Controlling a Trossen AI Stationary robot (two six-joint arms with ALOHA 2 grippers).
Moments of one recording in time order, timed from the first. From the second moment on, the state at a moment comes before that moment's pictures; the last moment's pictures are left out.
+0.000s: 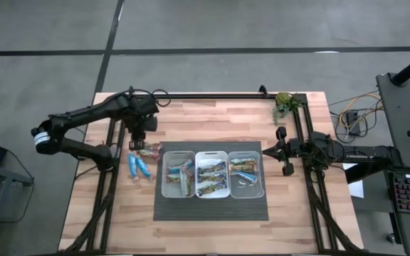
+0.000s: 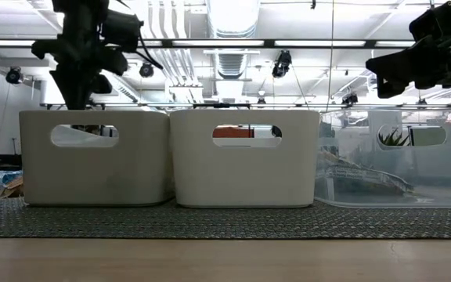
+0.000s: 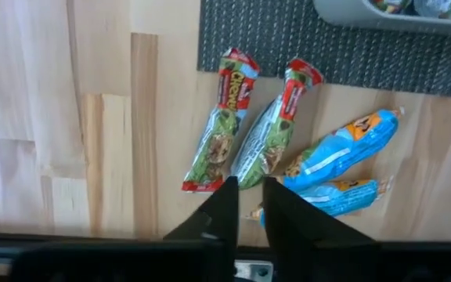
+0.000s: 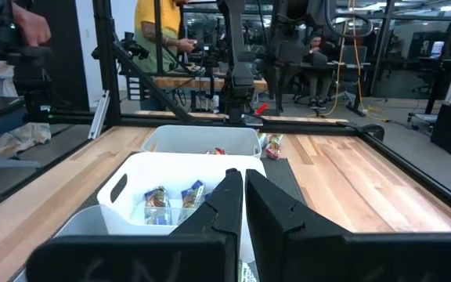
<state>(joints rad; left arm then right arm) 0.51 1.20 1.05 -1.32 0.04 0.41 -0.11 0.21 0.01 0.21 -0.18 0.01</state>
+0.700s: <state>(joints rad) 0.51 1.21 0.92 -1.14 -0.03 0.56 -0.11 0.21 0.01 0.21 -0.18 0.01</state>
